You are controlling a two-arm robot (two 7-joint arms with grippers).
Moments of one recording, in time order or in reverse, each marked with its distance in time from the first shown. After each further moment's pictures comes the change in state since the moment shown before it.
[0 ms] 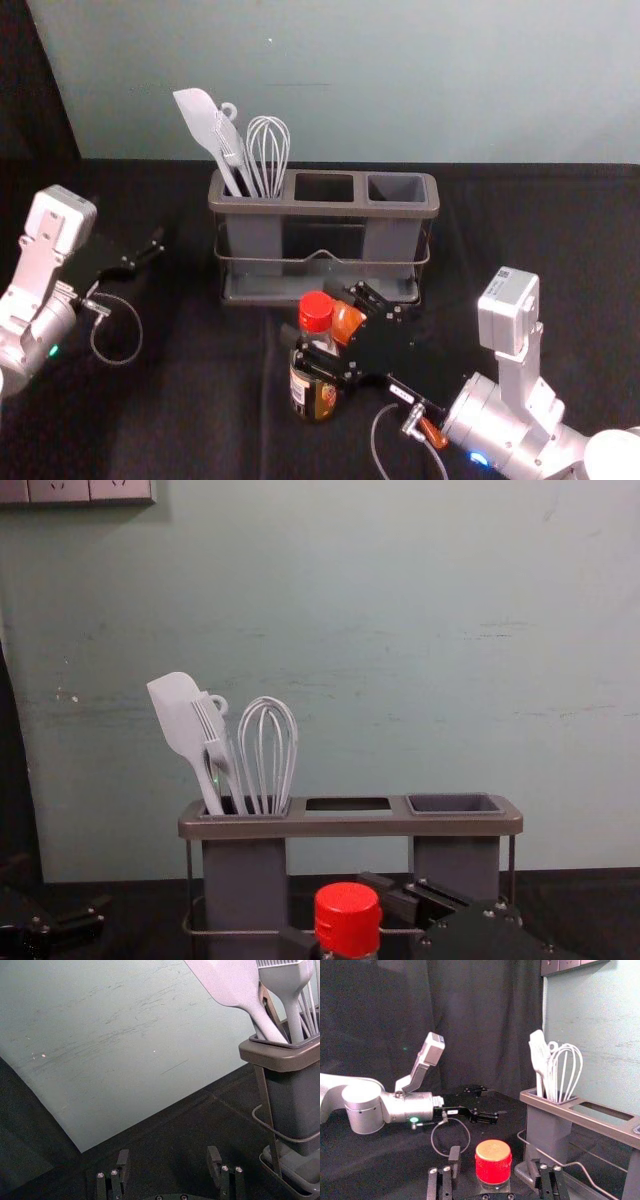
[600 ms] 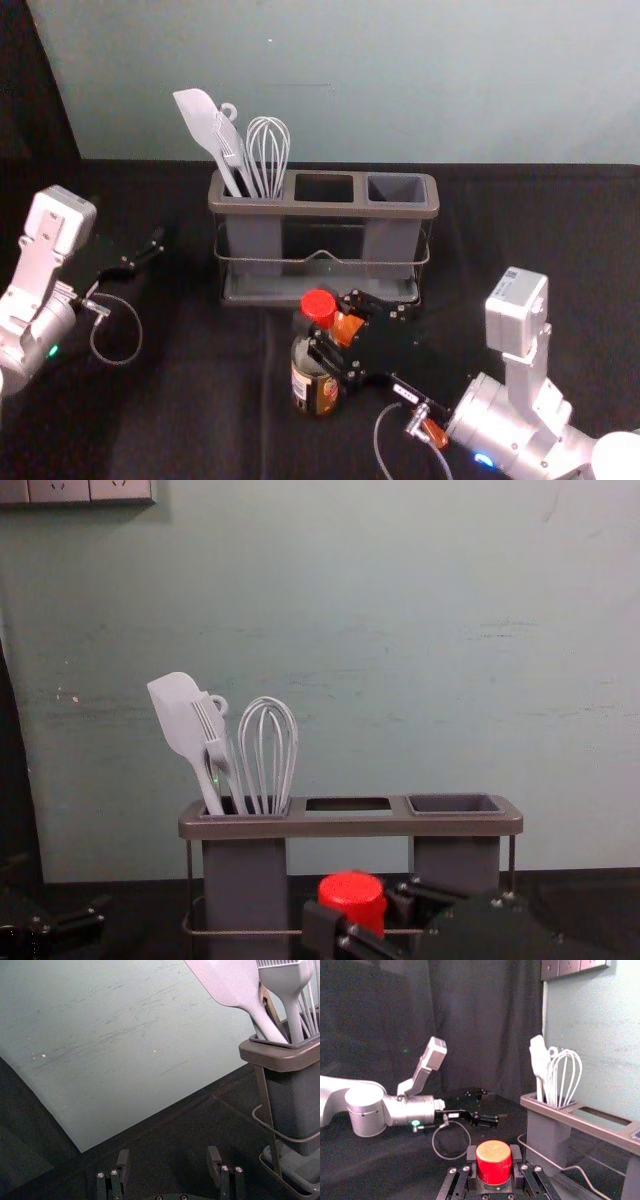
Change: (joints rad) left arm 0.000 0.000 0.000 0.000 0.000 0.000 0.000; right arm -0.015 0.006 0.010 -0.024 -0.002 -0.002 -0.001
